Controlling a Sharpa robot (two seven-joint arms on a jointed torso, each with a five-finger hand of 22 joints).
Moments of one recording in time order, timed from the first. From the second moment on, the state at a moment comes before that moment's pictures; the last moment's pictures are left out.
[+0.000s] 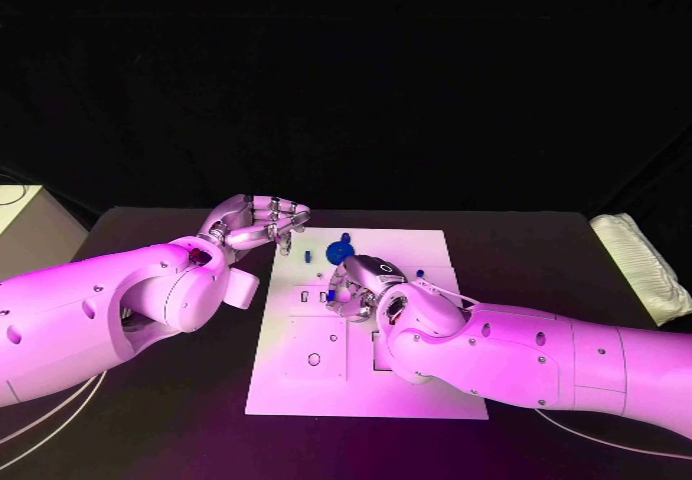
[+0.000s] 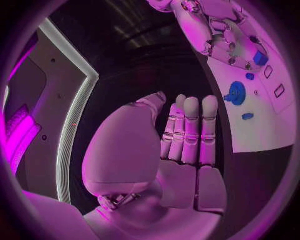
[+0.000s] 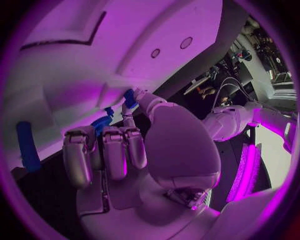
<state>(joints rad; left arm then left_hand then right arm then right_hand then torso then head) 1.23 -0.95 -0.01 1.65 -0.21 -0.39 0.25 1.46 -0.21 0.39 0.27 0.15 0.89 0.17 0.30 0.26 1.07 0.09 0.55 0.45 1.12 0.03 0.95 0.82 0.17 0.95 0.13 1.12 0.77 1.16 -0.47 -0.16 1.49 -1.46 -0.53 -0.50 1.32 -0.17 0.47 0.10 0.06 0.99 0.13 0.24 0.34 1.47 0.04 1.52 1.31 1.47 -0.02 1.57 1.31 0.01 1.47 0.08 1.56 1.31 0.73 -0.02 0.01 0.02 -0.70</state>
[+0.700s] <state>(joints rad) 1.23 -0.95 -0.01 1.64 -0.21 -0.39 0.24 1.46 -0.21 0.39 0.27 0.15 0.88 0.18 0.31 0.26 1.06 0.09 0.55 0.45 1.11 0.03 0.95 0.81 0.17 0.95 0.13 1.12 0.77 1.16 -0.47 -0.16 1.50 -1.45 -0.53 -0.49 1.25 -0.23 0.38 0.12 0.06 0.92 0.16 0.21 0.32 1.47 0.07 1.46 1.31 1.47 0.00 1.57 1.31 0.01 1.46 0.10 1.56 1.31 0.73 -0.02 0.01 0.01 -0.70</state>
